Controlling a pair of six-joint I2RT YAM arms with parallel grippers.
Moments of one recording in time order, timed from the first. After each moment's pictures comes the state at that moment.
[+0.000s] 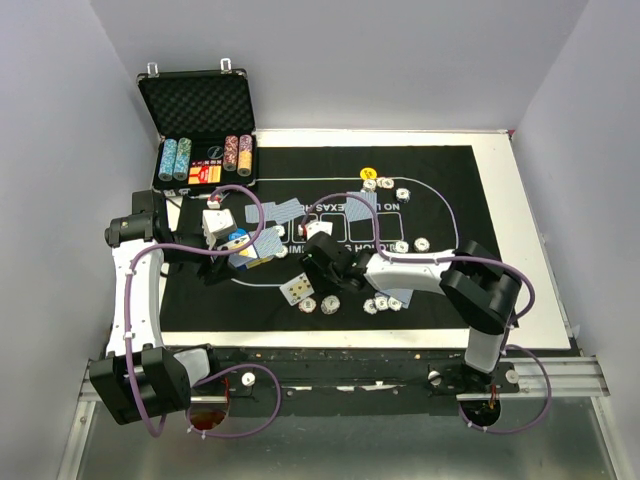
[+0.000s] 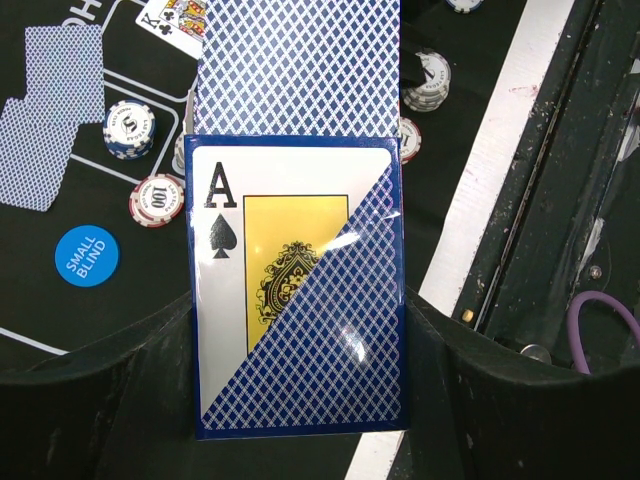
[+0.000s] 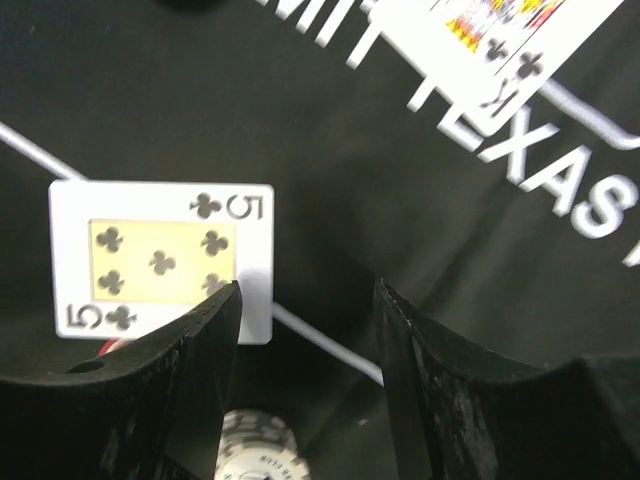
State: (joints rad) left arm 0.23 1.15 1.12 -1.34 0.98 1.26; right arm 1.01 1.86 1.11 -0.14 0.28 0.28
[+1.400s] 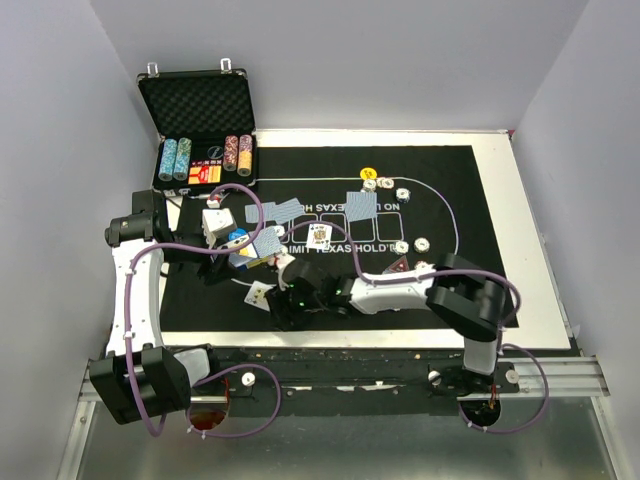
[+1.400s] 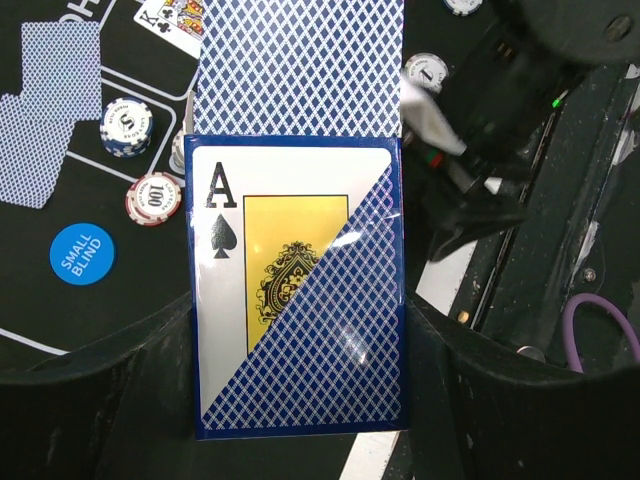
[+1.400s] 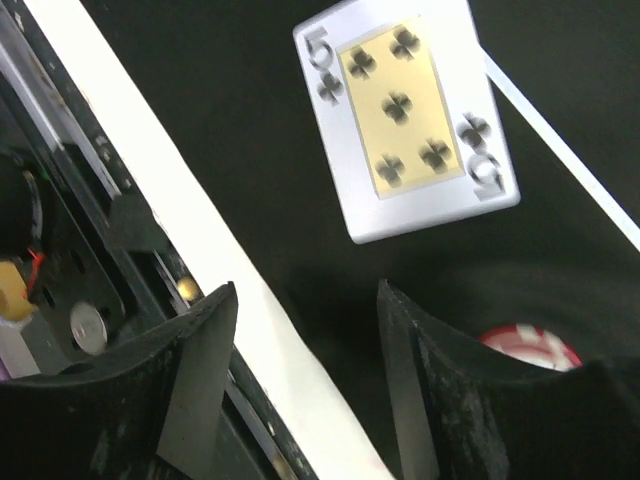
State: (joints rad) left arm 0.23 1.16 1.12 -1.34 0.98 1.25; right arm 1.19 1.94 1.13 0.09 -0.11 0.47
